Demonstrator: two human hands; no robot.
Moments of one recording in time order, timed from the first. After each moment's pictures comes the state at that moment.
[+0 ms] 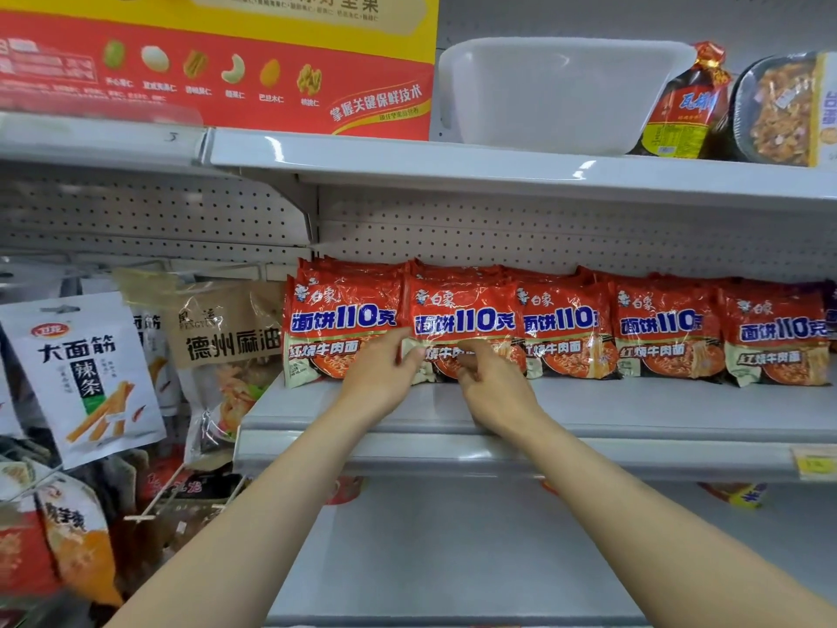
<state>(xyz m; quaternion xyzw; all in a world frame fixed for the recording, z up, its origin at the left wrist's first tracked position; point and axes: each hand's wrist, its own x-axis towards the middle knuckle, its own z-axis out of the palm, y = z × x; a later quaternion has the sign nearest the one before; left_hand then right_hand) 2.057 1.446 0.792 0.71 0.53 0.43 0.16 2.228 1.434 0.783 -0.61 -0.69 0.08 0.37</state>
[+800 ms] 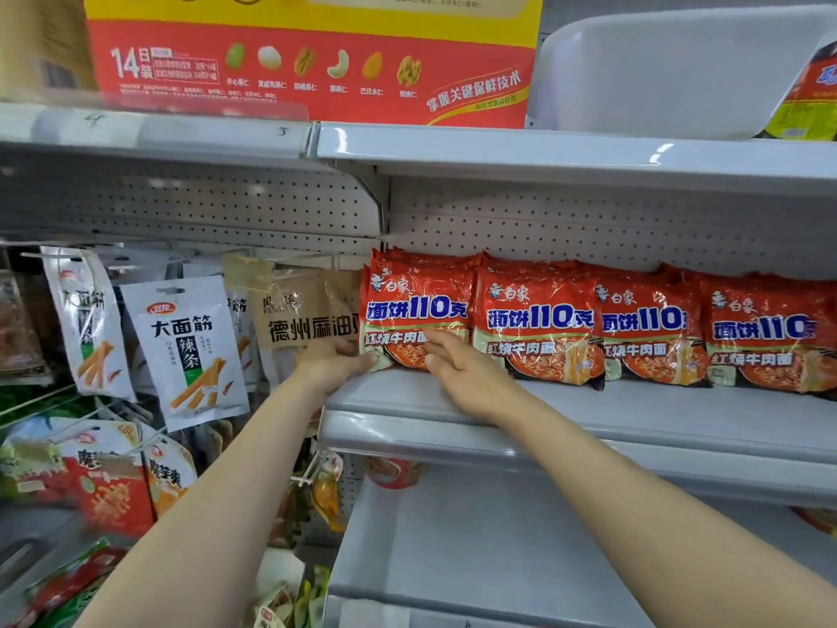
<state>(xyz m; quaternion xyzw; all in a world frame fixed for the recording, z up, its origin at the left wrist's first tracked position) 1.907 1.473 0.769 0.52 0.64 0.47 0.32 2.129 1.441 0.790 -0.48 -0.80 0.22 0.29</state>
